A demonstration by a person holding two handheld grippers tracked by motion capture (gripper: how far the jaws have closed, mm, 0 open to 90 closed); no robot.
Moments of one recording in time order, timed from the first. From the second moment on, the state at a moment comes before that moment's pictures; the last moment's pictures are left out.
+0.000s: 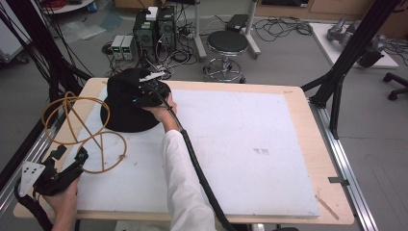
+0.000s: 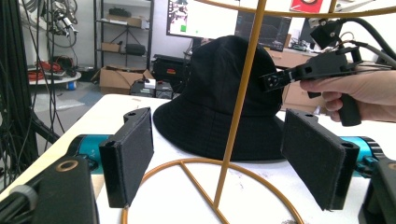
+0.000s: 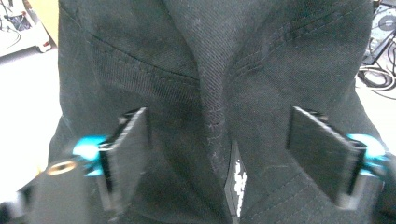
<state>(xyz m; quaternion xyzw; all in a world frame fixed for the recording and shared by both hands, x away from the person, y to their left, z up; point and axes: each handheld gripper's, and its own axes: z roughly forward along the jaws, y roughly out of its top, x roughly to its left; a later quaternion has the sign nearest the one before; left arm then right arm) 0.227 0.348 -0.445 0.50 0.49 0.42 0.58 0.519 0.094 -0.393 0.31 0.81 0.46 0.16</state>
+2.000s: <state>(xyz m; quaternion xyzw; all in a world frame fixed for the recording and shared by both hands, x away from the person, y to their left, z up) 0.225 0.345 -0.444 0.50 0.48 0.42 0.58 0.455 -0.025 -0.303 0.32 0.71 0.59 0.23</state>
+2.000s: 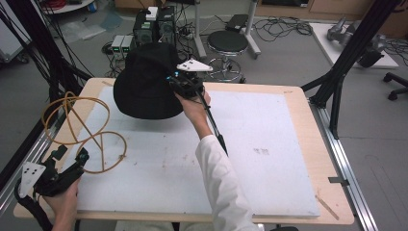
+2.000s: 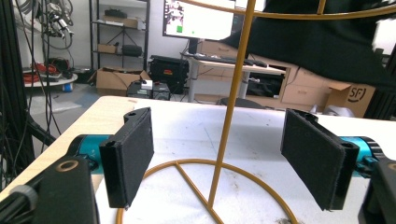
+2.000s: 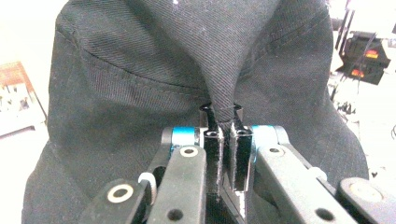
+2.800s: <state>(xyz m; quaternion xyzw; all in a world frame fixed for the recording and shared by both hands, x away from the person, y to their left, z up) 0.225 0.345 -0.444 0.50 0.48 0.42 0.58 0.402 -0.043 -0.257 0.26 0.62 0.71 0.20</state>
